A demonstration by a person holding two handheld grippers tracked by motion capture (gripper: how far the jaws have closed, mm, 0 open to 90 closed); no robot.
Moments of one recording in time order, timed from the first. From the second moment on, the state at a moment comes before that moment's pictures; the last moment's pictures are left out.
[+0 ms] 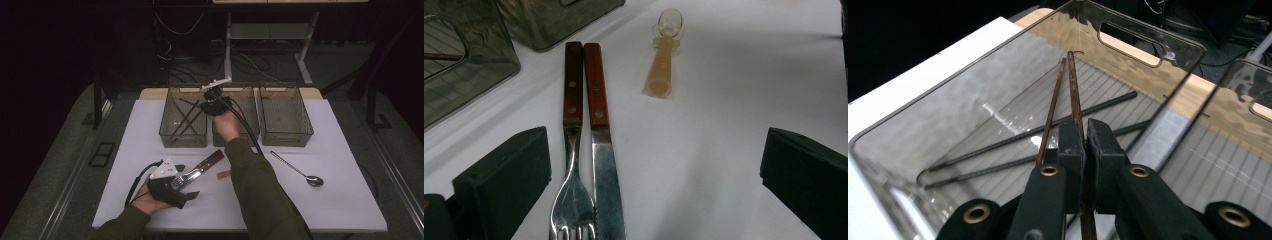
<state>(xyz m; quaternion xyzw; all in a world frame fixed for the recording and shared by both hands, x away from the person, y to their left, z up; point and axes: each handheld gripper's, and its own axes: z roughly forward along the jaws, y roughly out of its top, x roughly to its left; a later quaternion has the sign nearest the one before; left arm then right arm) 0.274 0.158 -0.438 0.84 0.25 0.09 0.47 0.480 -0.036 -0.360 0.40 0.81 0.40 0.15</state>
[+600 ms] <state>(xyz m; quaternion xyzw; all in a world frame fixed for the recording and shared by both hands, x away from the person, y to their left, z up) 0.274 0.160 -0.435 0.84 0.25 0.08 0.48 0.500 0.009 -0.364 0.39 0.83 0.37 0.16</state>
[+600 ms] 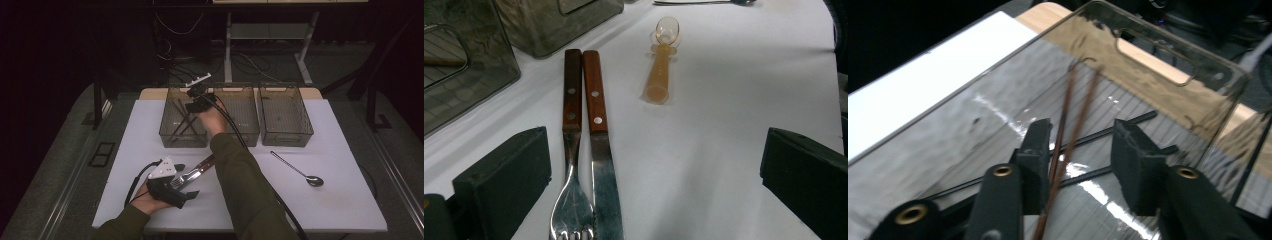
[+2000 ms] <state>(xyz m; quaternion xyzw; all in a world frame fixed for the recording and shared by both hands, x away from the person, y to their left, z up) 0.273 0.163 -0.434 0.84 0.26 0.09 0.47 0.374 -0.138 -0.362 0.34 0.80 0.47 0.14</state>
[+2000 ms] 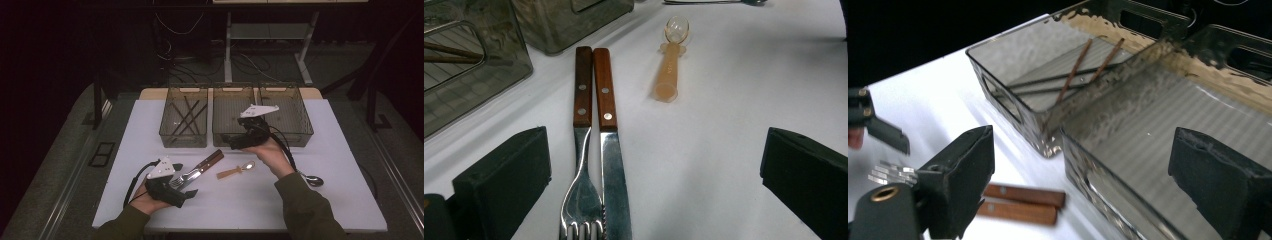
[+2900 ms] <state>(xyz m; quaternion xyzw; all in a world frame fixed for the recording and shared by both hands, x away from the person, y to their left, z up) 0.273 0.162 -0.435 0.84 0.26 0.10 0.47 0.293 -0.253 -0.409 0.36 0.79 0.48 0.15</state>
